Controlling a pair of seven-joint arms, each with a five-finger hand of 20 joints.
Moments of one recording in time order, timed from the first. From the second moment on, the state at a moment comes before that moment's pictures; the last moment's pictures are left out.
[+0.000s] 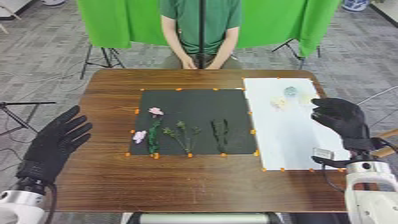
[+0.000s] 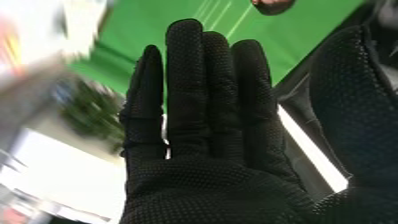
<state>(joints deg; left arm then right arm) 137.5 -57.5 -110.6 -125.3 38.1 3.2 8.0 -115.9 -59.9 100.8 -110.9 -100.5 15.6 -7.3</state>
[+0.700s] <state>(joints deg) 139.4 -57.6 -112.1 -126.1 38.1 3.8 9.5 -105.9 -40.9 93.9 -95.8 -140.2 8.1 1.1</state>
